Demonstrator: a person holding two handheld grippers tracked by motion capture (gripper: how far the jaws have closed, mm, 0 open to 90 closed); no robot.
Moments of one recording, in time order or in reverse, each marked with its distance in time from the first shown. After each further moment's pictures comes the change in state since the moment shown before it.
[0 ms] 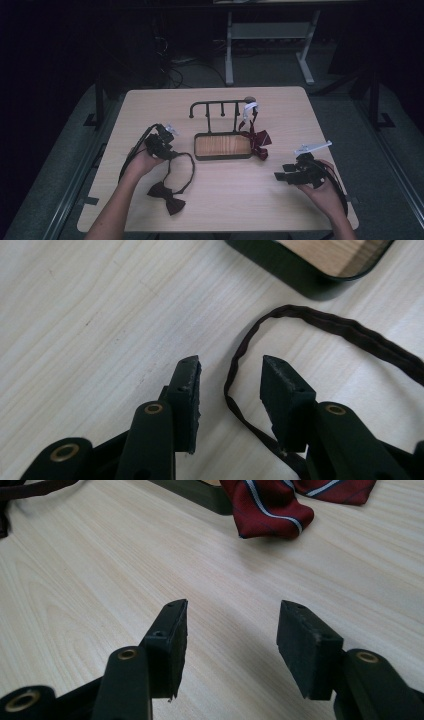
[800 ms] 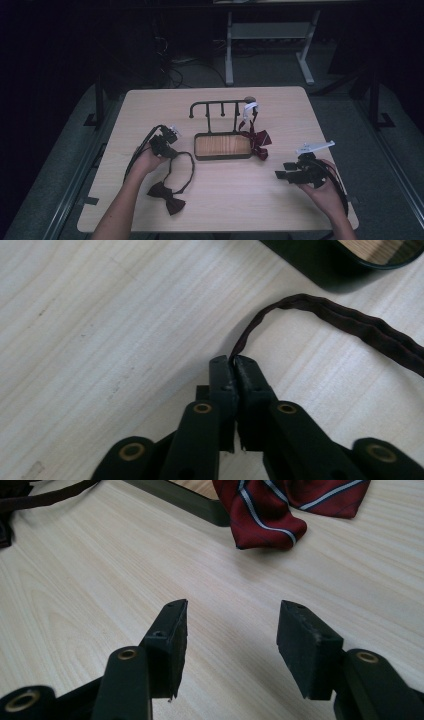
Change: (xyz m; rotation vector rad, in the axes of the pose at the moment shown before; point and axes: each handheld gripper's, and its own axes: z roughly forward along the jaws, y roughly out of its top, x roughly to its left) left arm 0.007 0.003 0.024 0.056 -0.082 -0.044; right arm 0.002 0.001 -0.005 -0.039 -0.005 0.014
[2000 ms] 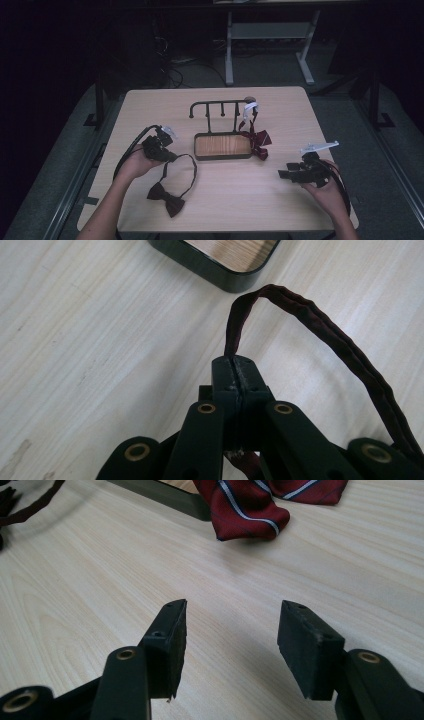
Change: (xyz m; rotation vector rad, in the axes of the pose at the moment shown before) left arm -0.023 -0.010 -0.051 -0.067 -0.107 0.084; right arm -0.014 -0.006 0.000 -0.001 0.008 0.035
